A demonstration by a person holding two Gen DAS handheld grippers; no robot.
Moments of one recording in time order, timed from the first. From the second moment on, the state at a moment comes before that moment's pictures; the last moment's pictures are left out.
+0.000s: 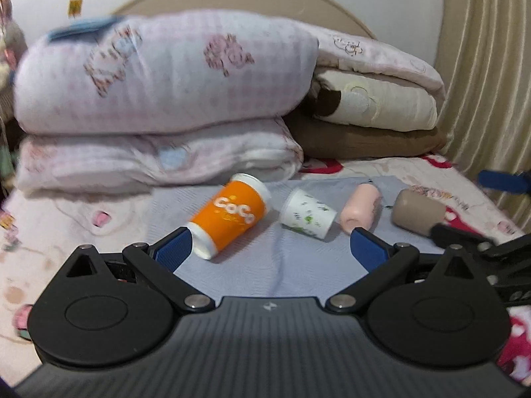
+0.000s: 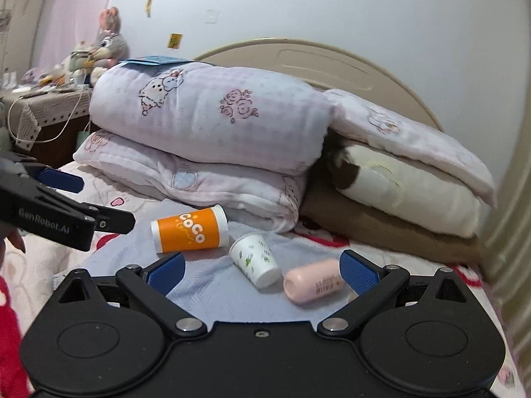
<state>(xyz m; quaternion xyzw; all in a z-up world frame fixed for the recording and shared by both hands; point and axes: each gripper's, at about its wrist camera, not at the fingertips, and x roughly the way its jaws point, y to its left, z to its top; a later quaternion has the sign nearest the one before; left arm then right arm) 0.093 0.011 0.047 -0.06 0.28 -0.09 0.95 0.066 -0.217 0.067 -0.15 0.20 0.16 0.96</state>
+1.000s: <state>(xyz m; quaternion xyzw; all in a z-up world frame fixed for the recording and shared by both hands) 0.269 -0.015 -0.081 -0.26 0.40 -0.14 0.87 0.248 -0.180 -0.066 -0.23 0.28 0.24 0.90</state>
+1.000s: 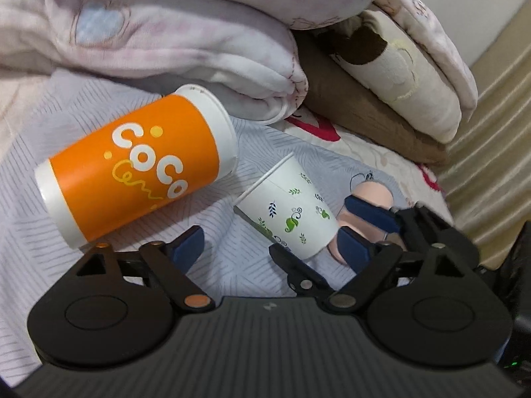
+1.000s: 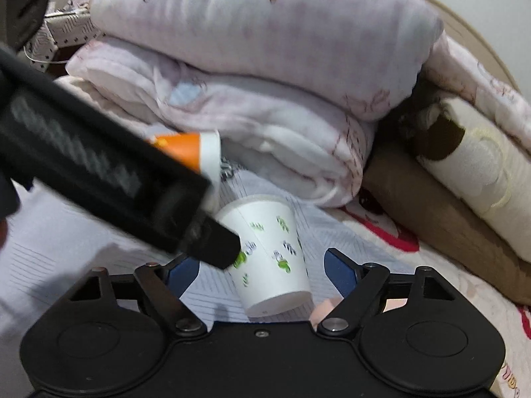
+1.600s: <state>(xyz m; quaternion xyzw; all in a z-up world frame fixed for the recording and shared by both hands) 0.267 -0.010 -0.095 -0.28 0.40 -0.15 0.86 0.259 -0.186 -0.073 -0.19 0.31 0.23 0.90</state>
